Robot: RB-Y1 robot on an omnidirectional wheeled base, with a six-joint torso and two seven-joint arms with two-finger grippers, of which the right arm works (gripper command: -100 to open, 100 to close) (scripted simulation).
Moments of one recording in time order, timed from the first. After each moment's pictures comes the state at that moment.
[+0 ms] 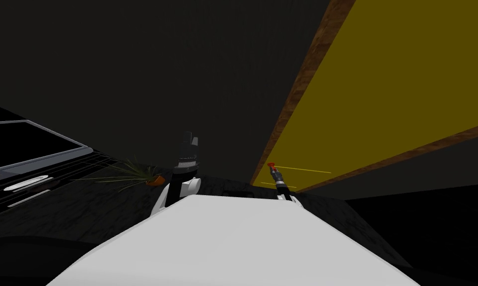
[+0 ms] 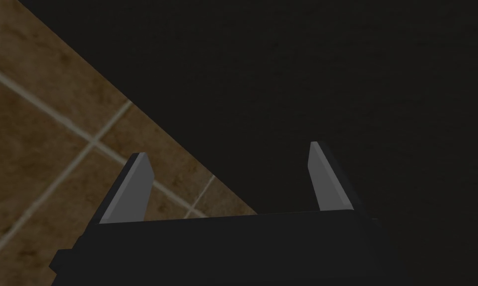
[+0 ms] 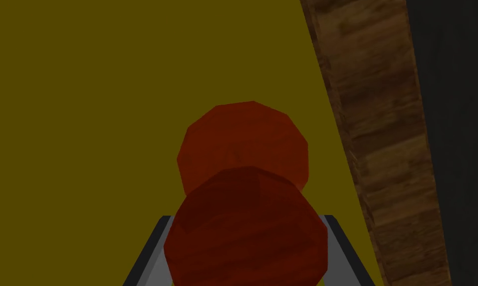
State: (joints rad) arm -0.02 -0.27 -0.25 -0.62 0.23 -0.95 0.80
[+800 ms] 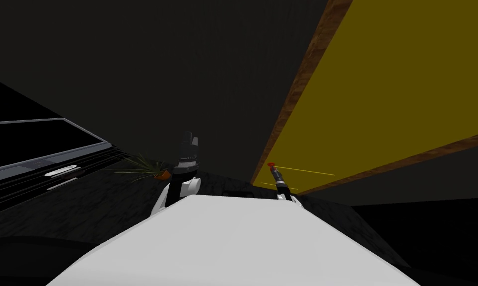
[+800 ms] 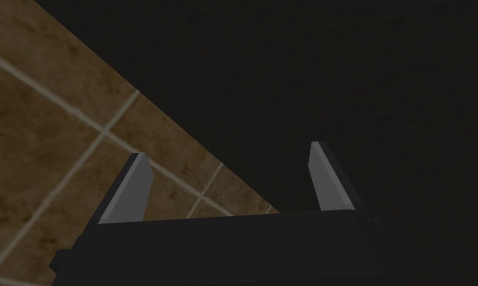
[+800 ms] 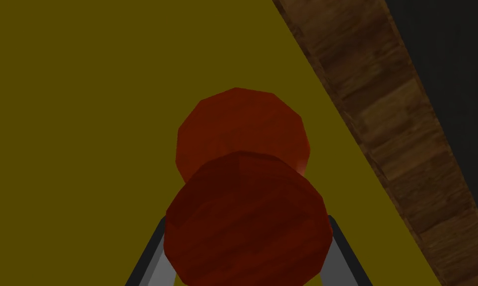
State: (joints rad) arm -0.02 -0.27 -0.24 -0.62 0.17 -0.94 0.61
